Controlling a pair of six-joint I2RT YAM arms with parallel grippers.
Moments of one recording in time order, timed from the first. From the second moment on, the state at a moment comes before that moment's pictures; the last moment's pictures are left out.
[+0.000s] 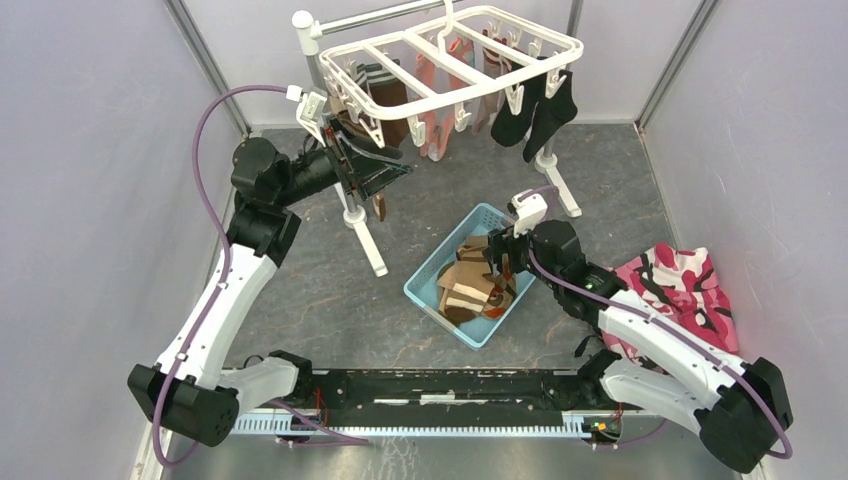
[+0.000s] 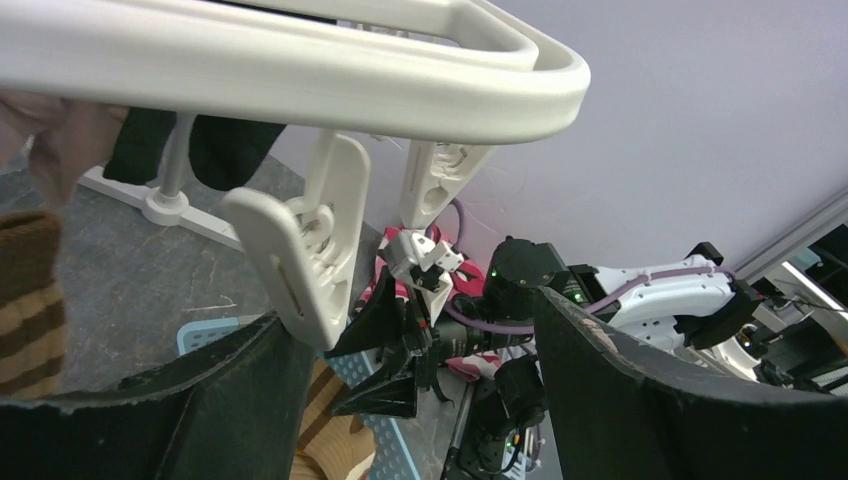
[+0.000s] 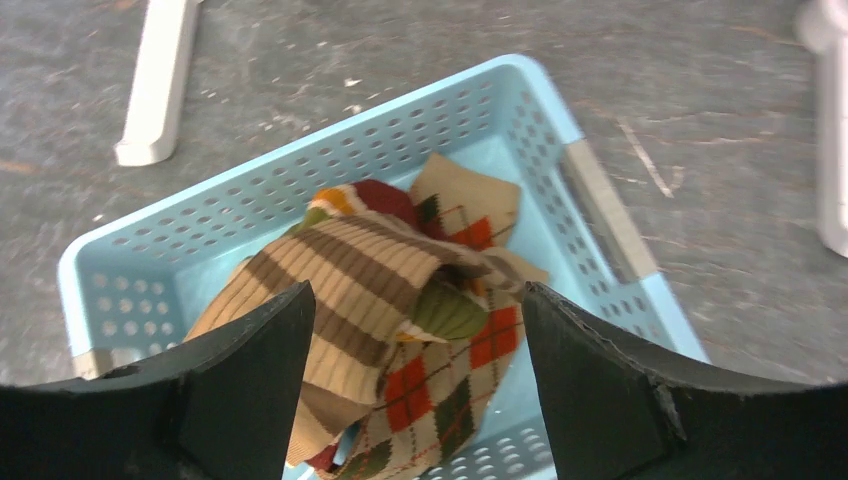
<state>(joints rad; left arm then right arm) -0.32 1.12 1.19 0.19 0.81 -0.70 0.65 0.98 0.64 -0.10 0.07 0.15</state>
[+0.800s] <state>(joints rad) -0.34 1.14 1.29 0.03 0.90 -0.52 0.86 1.76 1.08 0.83 0.05 -0.18</state>
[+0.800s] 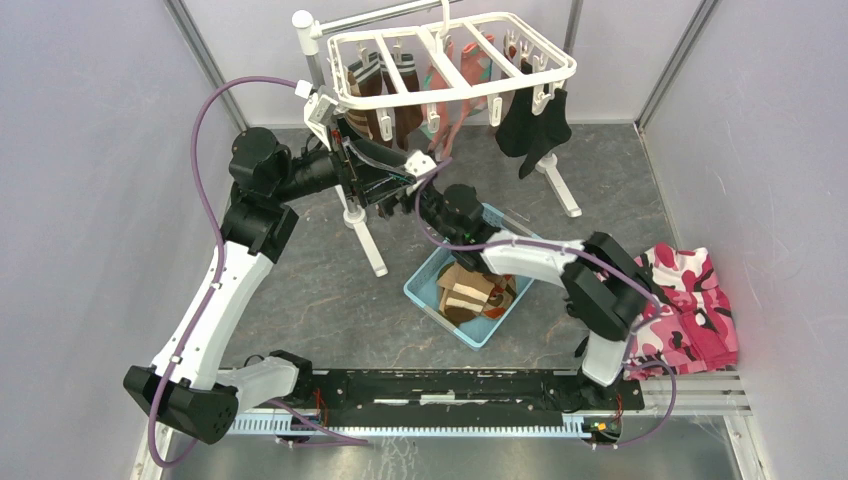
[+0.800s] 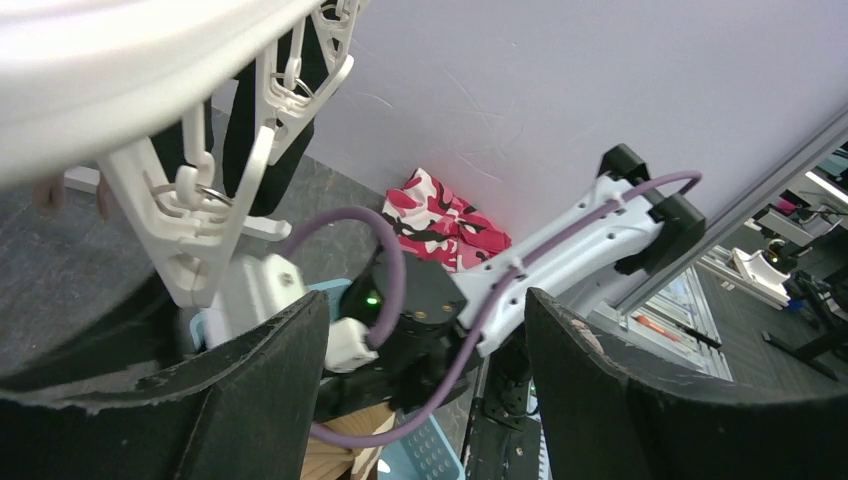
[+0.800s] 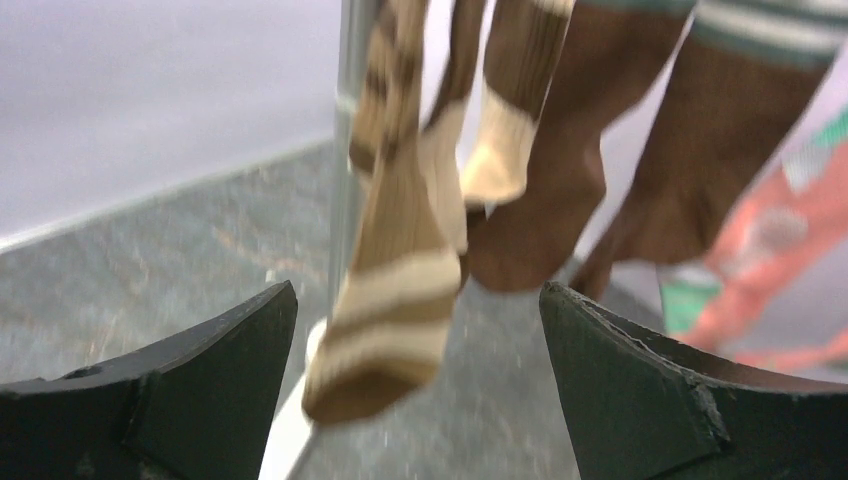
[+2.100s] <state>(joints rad) -0.34 0.89 1.27 -0.37 0.82 -0.25 0.71 1.36 0.90 0.90 -0.42 0.24</state>
